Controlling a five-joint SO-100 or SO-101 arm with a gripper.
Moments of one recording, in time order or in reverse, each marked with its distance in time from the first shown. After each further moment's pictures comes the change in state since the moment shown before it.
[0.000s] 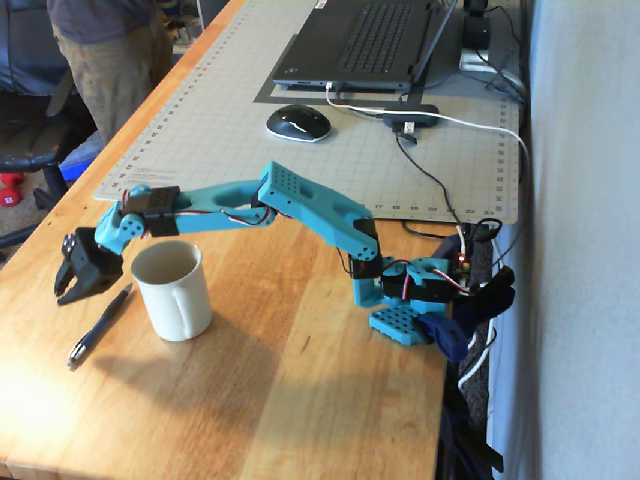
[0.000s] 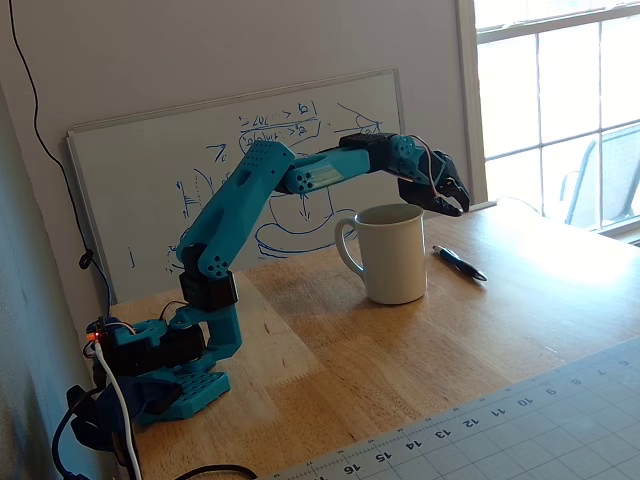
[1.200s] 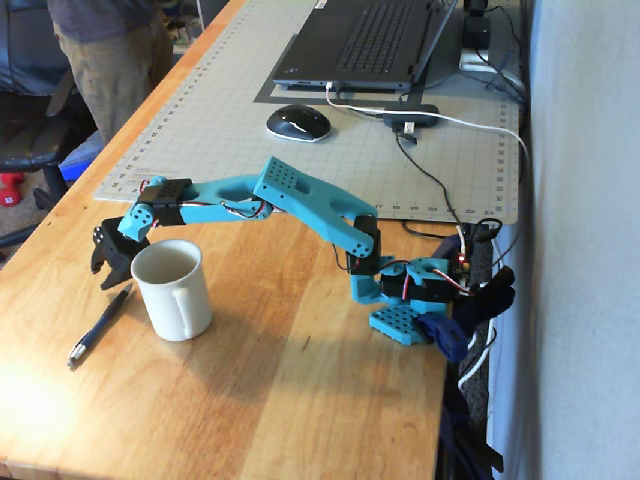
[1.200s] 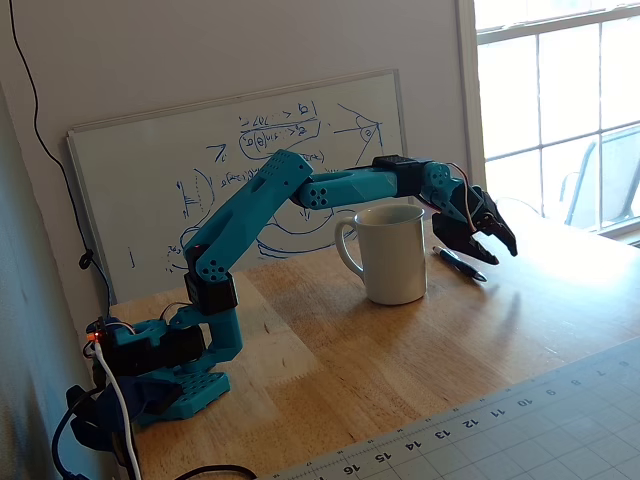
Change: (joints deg) arm 9.6 -5.4 0.0 5.4 -12.3
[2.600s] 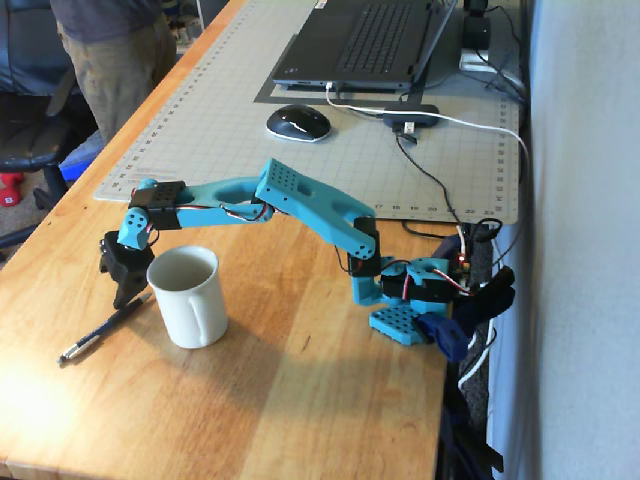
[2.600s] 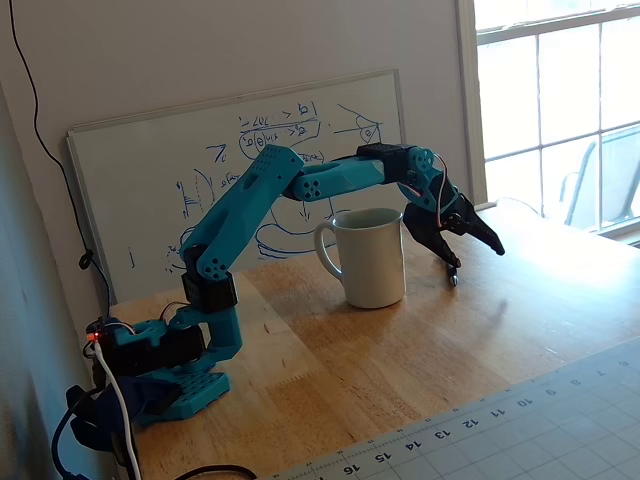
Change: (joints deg) arm -5.4 2.8 -0.1 14.9 15.5
